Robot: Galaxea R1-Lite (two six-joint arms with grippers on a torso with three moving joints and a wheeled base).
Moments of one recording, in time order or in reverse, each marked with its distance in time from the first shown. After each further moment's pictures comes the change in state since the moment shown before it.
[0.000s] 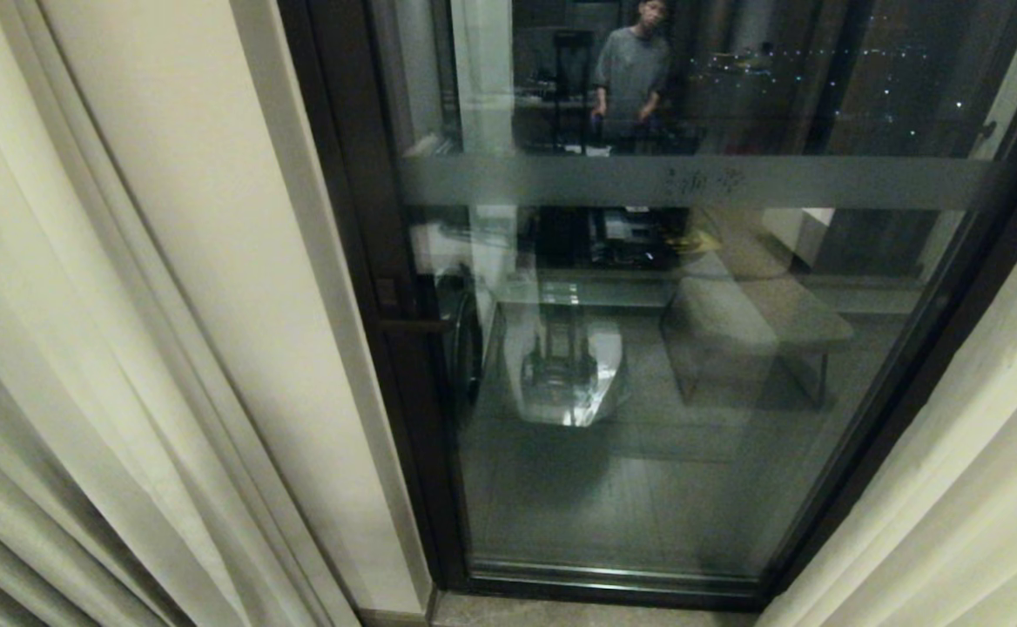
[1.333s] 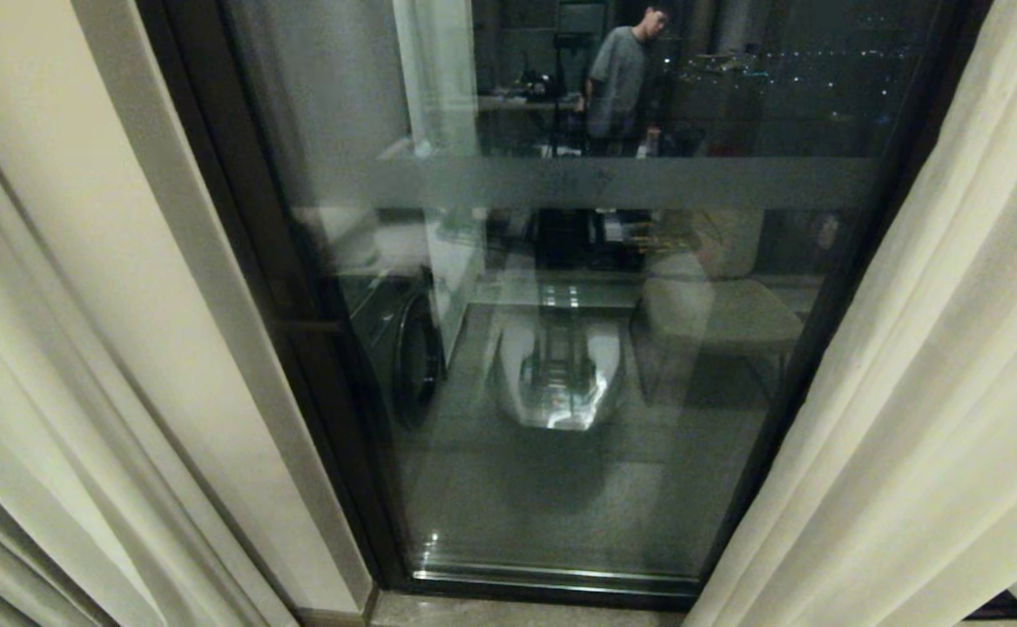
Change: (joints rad) left arm 0.000 0.000 0.000 -0.001 0.000 -0.004; right arm 0.000 0.000 0.000 0.000 0.000 0.000
